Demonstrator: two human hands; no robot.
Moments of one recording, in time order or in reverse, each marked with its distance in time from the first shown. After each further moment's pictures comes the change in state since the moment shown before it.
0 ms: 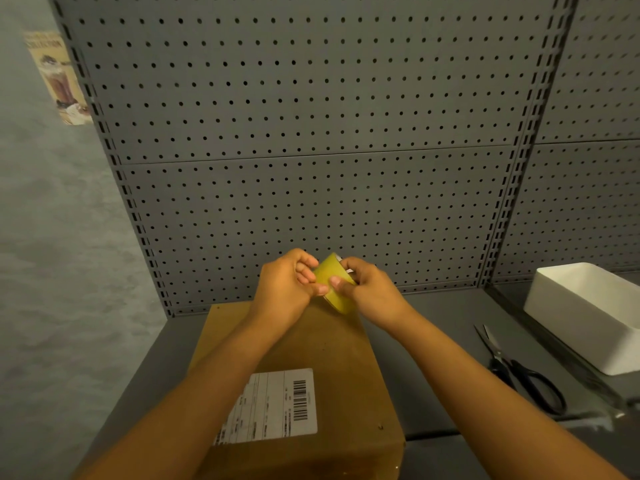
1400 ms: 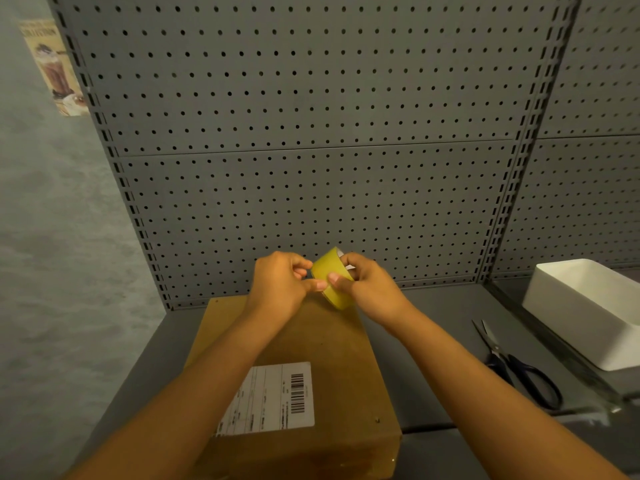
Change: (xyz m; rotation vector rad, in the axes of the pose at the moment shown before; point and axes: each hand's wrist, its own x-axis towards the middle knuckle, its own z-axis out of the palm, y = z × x) left_hand -0.001 0.000 0.000 0.102 0.038 -0.063; right_hand -0.002 0.002 0.000 0.066 -0.005 0.043
